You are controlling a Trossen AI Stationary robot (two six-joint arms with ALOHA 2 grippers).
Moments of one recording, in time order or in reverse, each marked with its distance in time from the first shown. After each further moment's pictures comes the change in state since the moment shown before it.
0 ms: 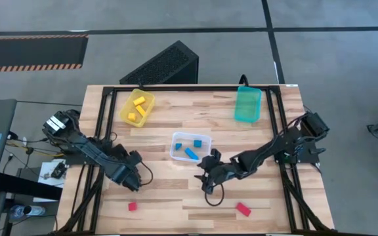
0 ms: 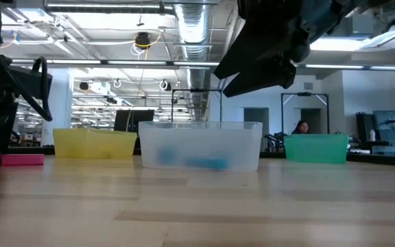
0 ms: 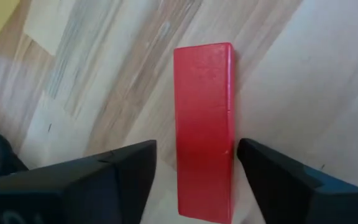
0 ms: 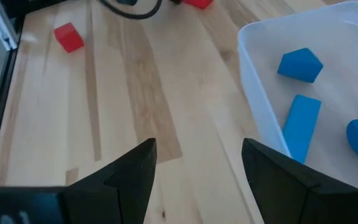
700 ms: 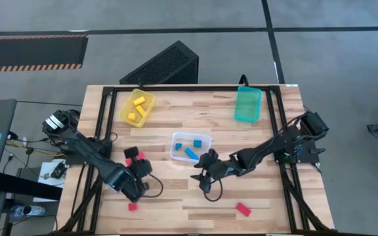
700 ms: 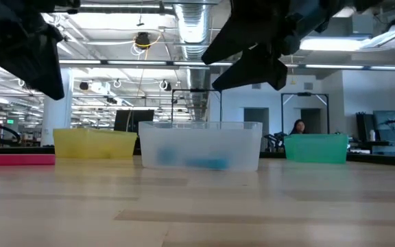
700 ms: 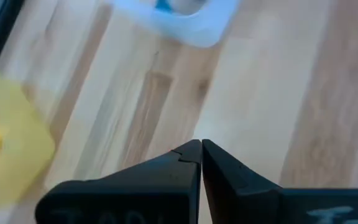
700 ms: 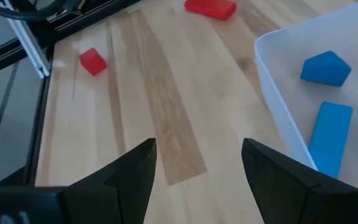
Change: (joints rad) left arm -0.056 -0.058 0.300 -0.029 -0.337 0.292; right arm -0.032 0.000 0.000 0.081 -0.084 0.059
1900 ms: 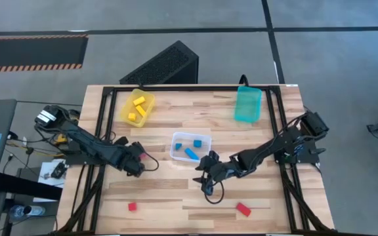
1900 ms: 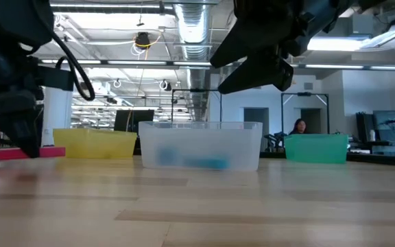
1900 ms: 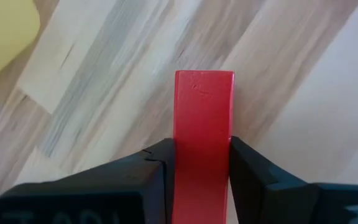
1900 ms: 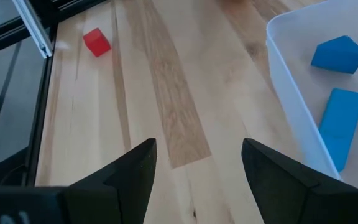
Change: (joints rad) left arm 0.229 -0.163 -0.371 0.171 0.250 -0.077; right arm 0.013 0.000 0.000 -0.035 -0.026 -0.011
